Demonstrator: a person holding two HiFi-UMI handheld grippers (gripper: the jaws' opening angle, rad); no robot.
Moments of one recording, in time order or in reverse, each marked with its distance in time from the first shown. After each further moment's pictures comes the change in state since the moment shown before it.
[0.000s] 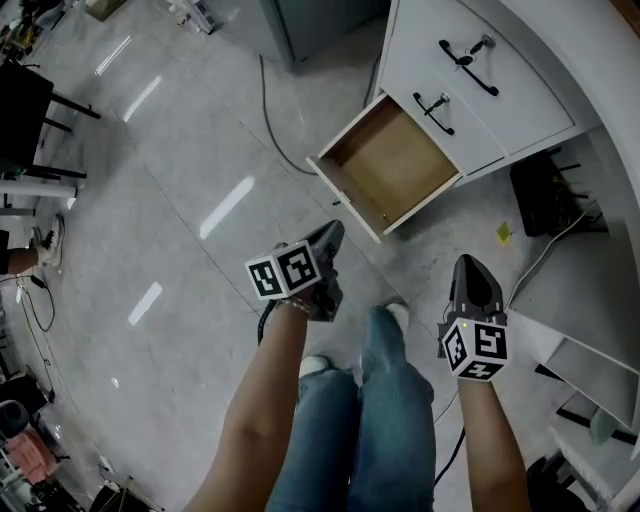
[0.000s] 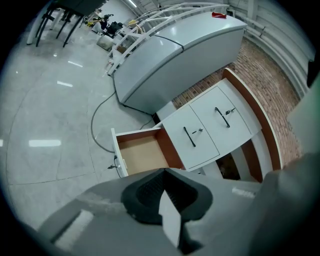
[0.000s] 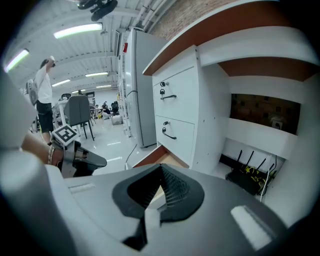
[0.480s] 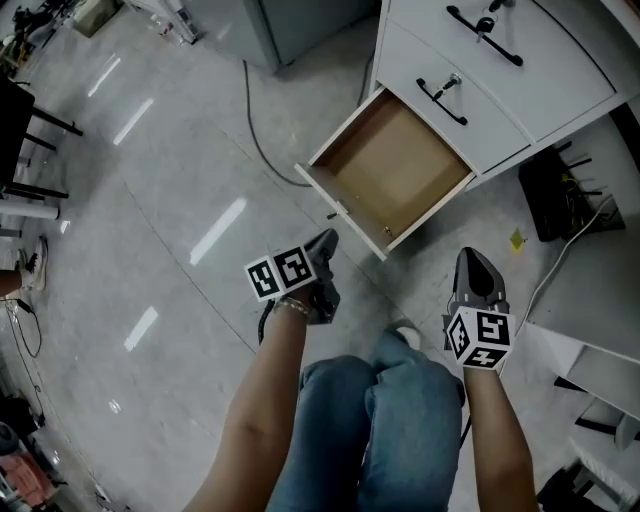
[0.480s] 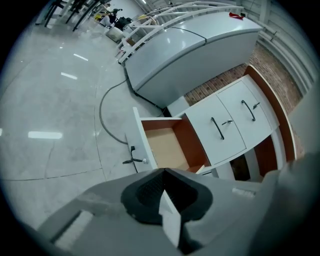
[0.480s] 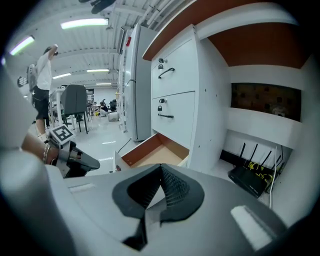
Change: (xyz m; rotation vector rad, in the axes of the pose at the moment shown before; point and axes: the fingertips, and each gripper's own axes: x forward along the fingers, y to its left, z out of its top) left arm 0.071 0.106 -0.032 -0.057 0.013 0.003; right arm 0.079 -0.022 -0.084 -0.041 -0.044 -0.043
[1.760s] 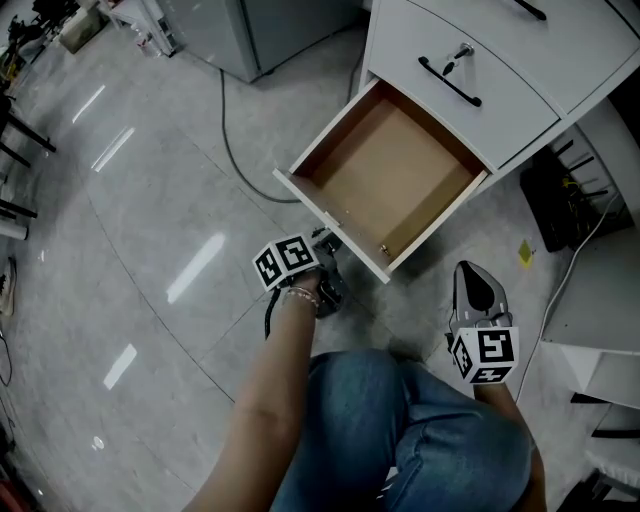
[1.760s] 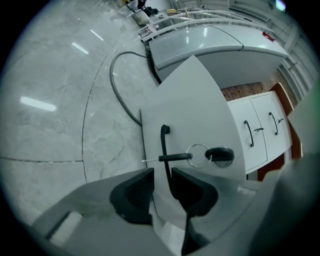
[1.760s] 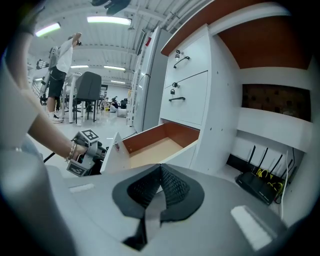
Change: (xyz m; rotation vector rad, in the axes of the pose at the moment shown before) left arm 0.130 0.091 -0.022 -0.196 0.006 -0.117; right arm 0.047 0.004 -0.081 -0.165 -0.090 0.038
